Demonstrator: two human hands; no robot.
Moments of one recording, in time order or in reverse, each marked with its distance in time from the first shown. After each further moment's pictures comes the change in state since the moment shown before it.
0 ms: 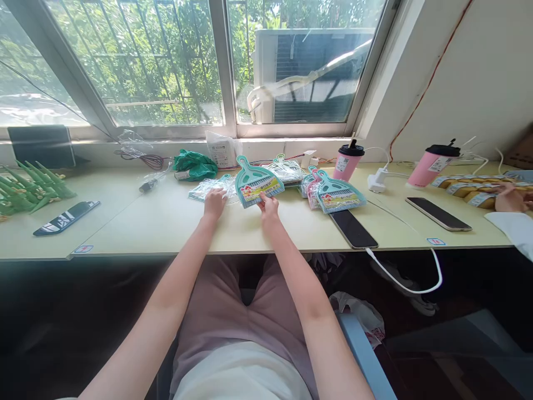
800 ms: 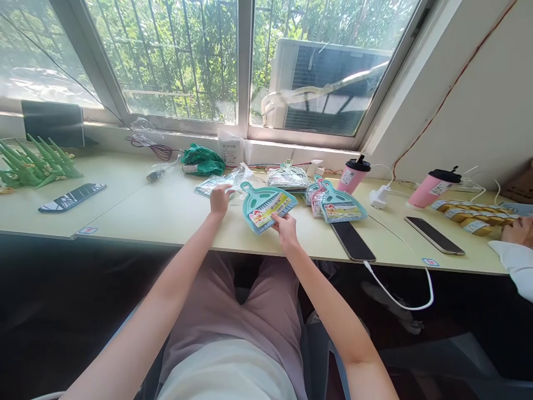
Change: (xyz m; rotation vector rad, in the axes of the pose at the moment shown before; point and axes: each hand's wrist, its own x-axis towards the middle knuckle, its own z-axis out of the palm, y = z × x) left_hand -0.005 0.016 0.005 -0.211 0.172 -0.120; right_hand -0.064 -0.032 -0.051 -0.356 -0.050 -0.019
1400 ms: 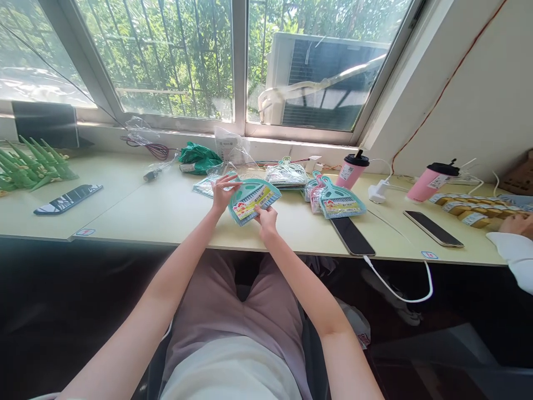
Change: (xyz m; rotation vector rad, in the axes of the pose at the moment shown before) left_hand -0.011 0.039 0.002 0.172 -0.102 0.158; right_hand 0.005 0.019 0.056 0.097 0.050 0.071
